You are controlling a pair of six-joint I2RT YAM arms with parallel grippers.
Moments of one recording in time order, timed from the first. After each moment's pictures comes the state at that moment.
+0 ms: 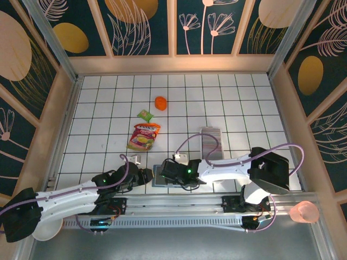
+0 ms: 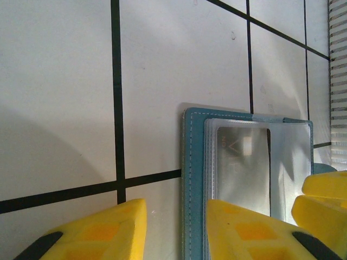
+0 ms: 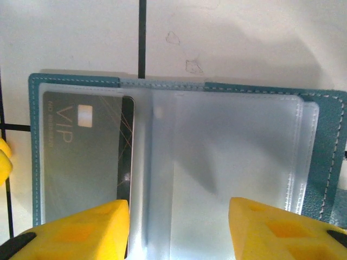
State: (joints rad) left arm -1.01 0.80 0.10 -0.05 -0.05 -1.13; right arm 1.35 1.57 0.84 -0.47 0.24 1.25
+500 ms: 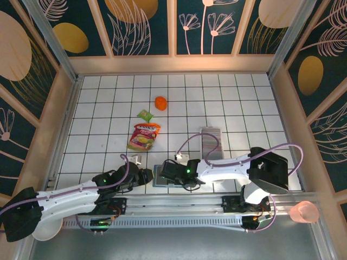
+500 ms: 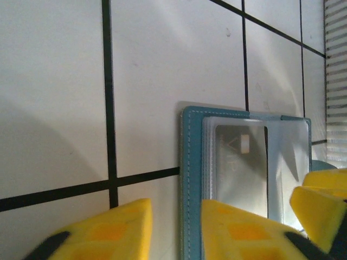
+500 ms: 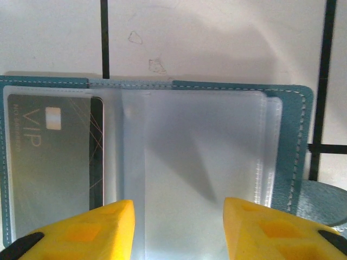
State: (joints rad) left arm -1.01 0.81 0.10 -0.03 -0.03 -1.13; right arm 1.36 1.58 0.85 -0.53 0.26 1.28
